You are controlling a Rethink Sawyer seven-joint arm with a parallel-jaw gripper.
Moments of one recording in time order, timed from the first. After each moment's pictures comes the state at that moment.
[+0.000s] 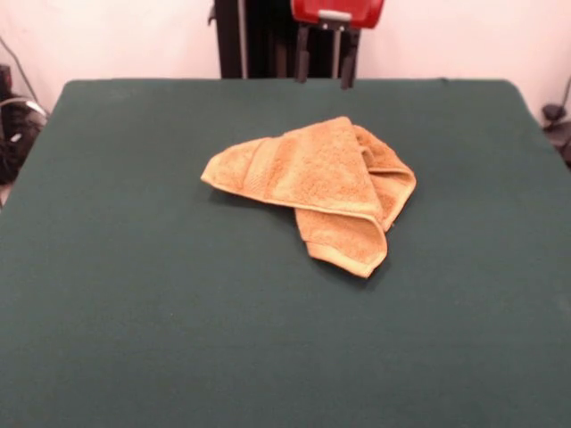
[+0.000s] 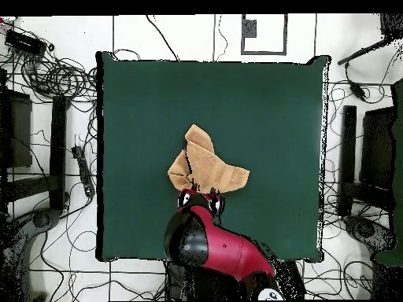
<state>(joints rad) -0.15 -0.82 -0.06 2.18 0.10 -0.10 1.65</state>
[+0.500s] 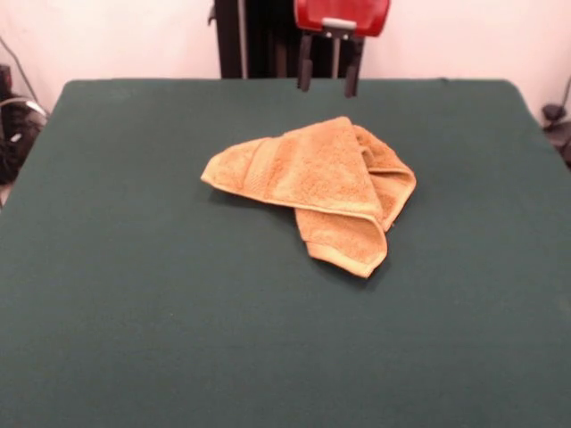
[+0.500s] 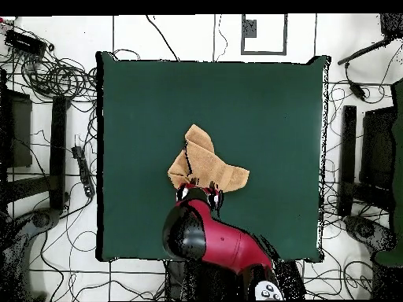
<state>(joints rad) -0.12 -0.80 -0.07 2.13 0.10 -0.10 1.65</state>
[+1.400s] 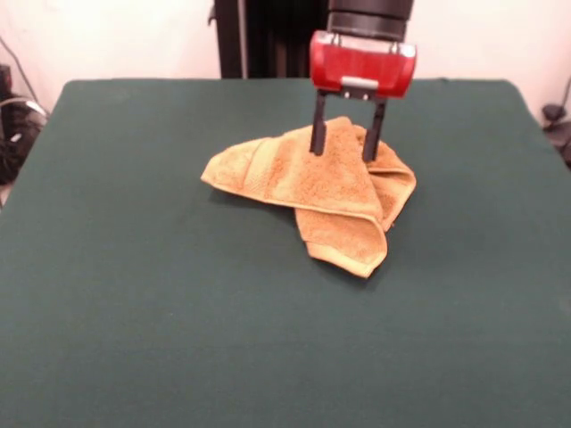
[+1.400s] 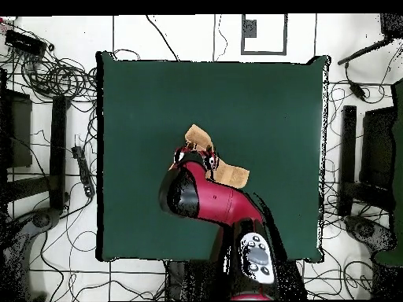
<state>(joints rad) -0.06 -0.64 -0.09 1.85 0.10 -0.08 1.65</state>
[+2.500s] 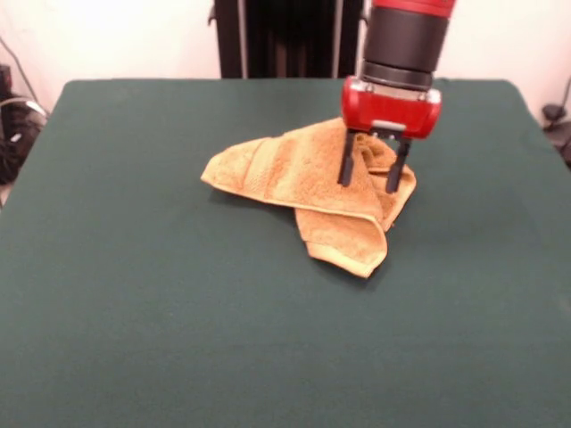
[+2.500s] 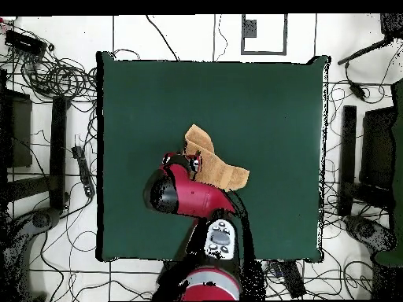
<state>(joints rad) 0.11 -0.49 -0.19 1.78 0.17 -0.08 1.65</state>
